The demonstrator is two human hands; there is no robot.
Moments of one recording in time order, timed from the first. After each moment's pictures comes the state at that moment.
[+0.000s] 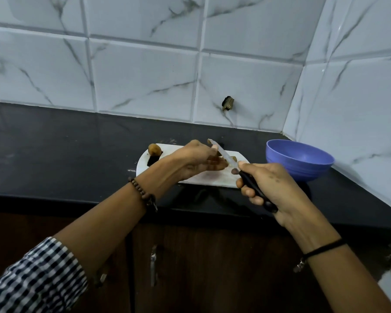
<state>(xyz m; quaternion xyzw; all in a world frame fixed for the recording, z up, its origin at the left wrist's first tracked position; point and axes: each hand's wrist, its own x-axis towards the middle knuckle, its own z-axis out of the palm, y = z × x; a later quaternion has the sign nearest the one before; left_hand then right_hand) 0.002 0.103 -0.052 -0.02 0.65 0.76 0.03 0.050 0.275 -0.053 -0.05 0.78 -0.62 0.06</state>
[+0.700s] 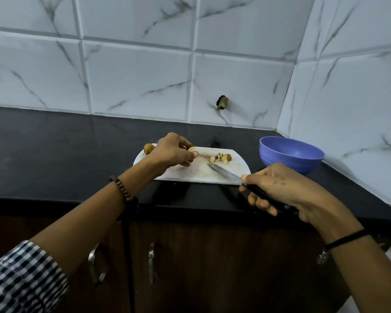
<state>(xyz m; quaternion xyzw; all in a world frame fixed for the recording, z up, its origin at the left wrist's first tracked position) 0.006 0.062 -0.057 -0.04 0.86 0.50 -0.11 0.065 0.303 -0.035 -0.07 0.88 -0.46 0.13</state>
